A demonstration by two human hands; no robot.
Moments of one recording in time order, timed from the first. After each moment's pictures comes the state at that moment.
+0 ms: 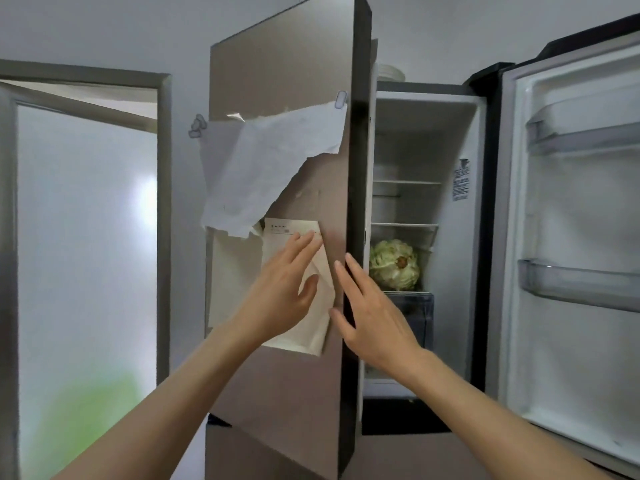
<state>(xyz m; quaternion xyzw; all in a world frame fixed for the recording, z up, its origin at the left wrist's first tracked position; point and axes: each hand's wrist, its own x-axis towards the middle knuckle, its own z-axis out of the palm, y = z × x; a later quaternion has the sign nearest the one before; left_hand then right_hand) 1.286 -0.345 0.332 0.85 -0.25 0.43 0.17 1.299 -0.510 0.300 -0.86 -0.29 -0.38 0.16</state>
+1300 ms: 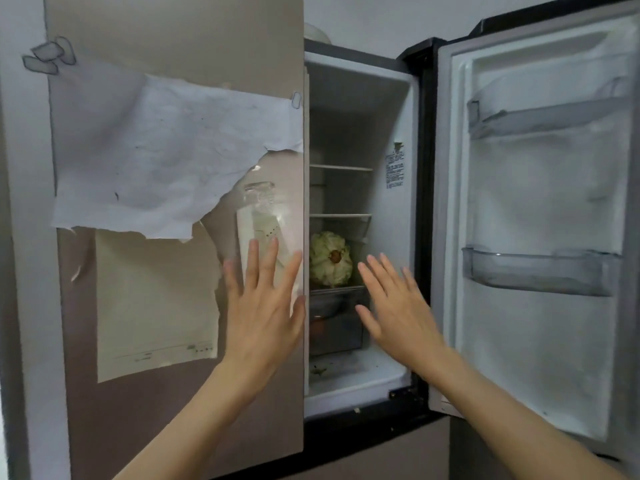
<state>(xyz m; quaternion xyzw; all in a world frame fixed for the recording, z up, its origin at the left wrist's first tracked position) 1.401 -0.405 0.295 0.83 -0.19 0.52 0.10 1.392 -0.610 0.283 -0.86 -0.07 -0.50 -0.11</state>
